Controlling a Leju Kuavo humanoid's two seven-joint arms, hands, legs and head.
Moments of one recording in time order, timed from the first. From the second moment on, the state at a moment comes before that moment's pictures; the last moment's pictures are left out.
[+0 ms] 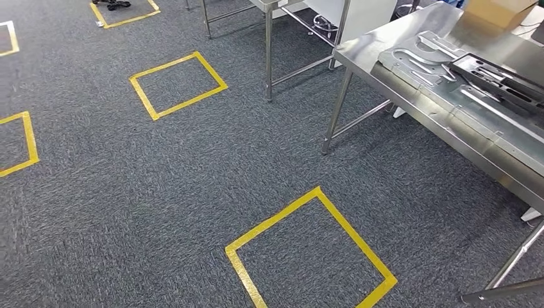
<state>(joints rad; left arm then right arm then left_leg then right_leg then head) -0.05 -0.10 1.23 -0.23 -0.80 0.11 -0.39 -0.03 0.20 -1.14 -0.24 1.15 -0.35 -0.05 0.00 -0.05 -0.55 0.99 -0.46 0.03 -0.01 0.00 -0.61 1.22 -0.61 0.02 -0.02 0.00</state>
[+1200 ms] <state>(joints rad) -0.05 -0.10 1.22 -0.23 -0.82 0.10 -0.39 -0.02 0.21 -1.14 -0.24 1.17 -0.35 -0.04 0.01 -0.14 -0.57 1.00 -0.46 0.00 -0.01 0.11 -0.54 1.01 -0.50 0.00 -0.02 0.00</state>
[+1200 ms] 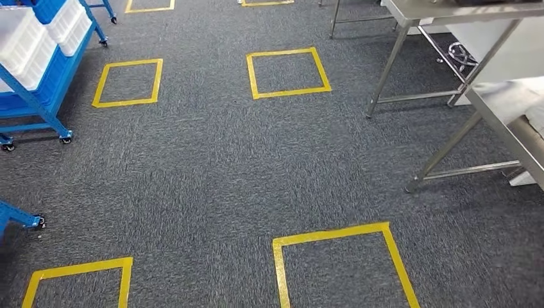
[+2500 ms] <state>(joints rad) -0.05 -0.10 1.23 -0.23 -0.83 0.09 -0.39 -0.02 0.20 -1.16 -0.24 1.19 -0.35 -0.03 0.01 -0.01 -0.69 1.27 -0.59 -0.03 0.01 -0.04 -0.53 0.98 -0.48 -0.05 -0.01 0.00</state>
